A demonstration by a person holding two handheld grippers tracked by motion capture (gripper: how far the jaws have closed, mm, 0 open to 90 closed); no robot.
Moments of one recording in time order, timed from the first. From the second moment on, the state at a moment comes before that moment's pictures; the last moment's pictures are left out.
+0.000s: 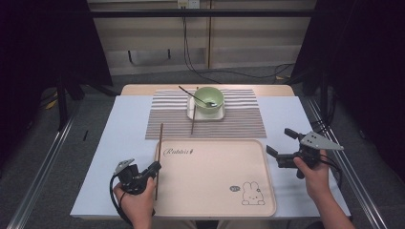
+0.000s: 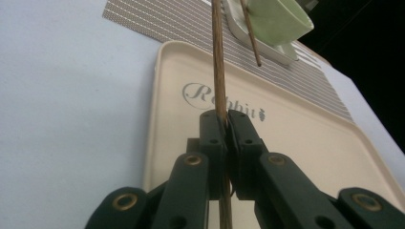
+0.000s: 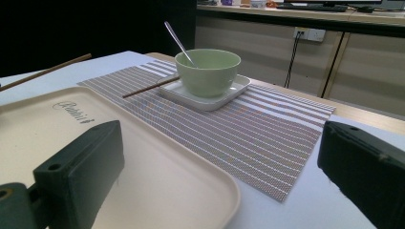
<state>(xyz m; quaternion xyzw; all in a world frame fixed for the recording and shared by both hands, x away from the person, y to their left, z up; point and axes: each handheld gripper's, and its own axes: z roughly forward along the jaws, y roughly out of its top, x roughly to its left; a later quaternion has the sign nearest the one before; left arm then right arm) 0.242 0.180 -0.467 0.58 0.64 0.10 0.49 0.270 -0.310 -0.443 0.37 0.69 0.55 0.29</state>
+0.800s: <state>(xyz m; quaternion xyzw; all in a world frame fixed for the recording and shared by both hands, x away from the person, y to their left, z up) 0.224 0.172 -0.478 0.60 0.64 0.09 0.47 0.270 -0.309 -0.441 0.37 0.69 0.55 0.29</state>
